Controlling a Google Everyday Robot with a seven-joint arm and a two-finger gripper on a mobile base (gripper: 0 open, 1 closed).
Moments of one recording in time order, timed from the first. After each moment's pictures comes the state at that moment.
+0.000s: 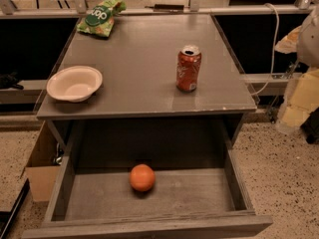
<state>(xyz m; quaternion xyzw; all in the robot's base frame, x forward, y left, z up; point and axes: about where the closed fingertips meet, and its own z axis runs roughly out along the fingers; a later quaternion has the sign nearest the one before) 0.438 -0.217 0.976 -0.60 0.78 -0.03 0.16</state>
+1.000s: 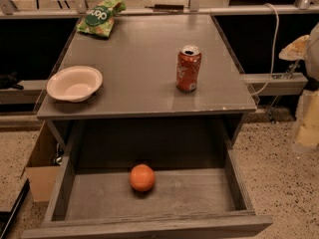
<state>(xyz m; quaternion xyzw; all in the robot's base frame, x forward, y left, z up) 0.408 -0.215 0.977 -0.63 0.76 -0.06 0.14</state>
